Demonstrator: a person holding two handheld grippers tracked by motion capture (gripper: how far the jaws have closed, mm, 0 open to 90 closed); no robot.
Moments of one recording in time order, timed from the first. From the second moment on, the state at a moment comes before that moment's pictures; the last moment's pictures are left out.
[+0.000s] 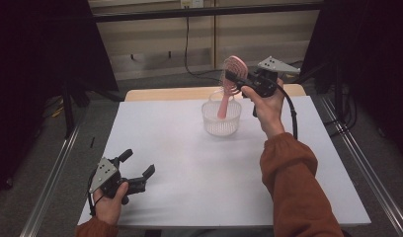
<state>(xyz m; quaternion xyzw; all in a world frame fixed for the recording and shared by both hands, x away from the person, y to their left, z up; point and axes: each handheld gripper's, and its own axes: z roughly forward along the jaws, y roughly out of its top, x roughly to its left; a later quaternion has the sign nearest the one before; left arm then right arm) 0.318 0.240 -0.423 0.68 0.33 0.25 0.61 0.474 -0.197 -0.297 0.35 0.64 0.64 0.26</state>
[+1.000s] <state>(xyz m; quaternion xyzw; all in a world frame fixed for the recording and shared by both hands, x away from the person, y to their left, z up) 0.320 0.240 -0.425 0.68 0.33 0.26 0.60 0.485 -0.184 -0.348 0.38 0.63 0.63 0.25</state>
